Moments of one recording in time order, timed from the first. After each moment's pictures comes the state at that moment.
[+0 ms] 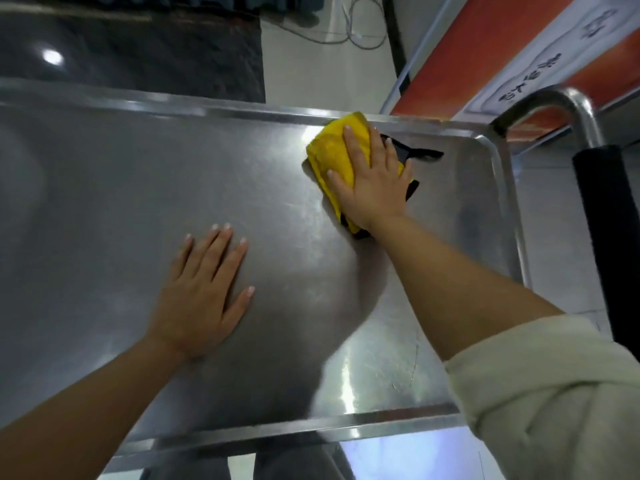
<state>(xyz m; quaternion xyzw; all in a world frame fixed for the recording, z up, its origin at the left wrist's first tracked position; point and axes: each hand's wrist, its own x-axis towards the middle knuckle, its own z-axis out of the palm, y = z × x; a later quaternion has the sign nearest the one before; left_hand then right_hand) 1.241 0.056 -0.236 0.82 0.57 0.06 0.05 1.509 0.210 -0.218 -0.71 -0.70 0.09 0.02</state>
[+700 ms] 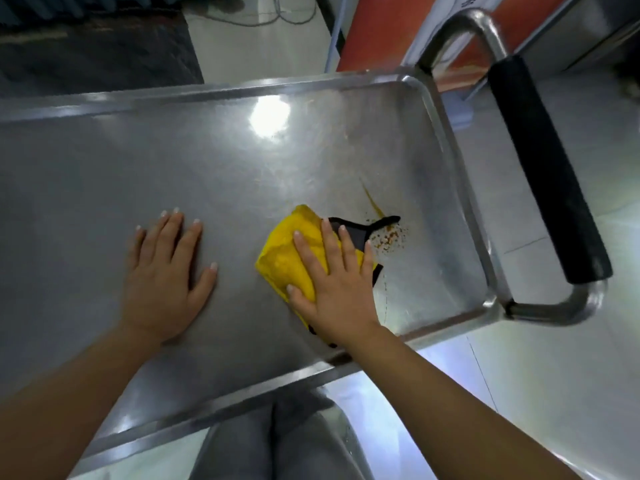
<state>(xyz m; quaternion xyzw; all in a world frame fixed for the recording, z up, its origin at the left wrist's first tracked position) 1.242 0.058 -0.234 0.82 0.57 0.07 0.07 1.495 -0.012 -0.220 -0.70 -0.71 0.08 0.03</state>
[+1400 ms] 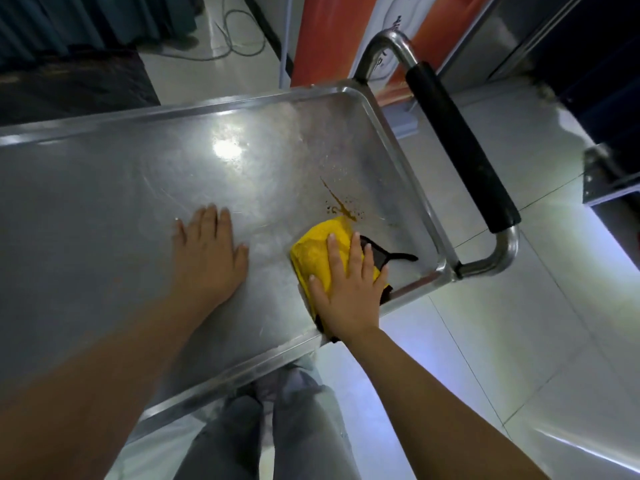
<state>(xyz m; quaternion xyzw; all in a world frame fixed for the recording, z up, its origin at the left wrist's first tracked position) 1.326 0.053 -0.205 0.82 0.56 0.01 0.10 1.516 -0.072 -0.213 -0.84 -0.53 0.11 0.01</state>
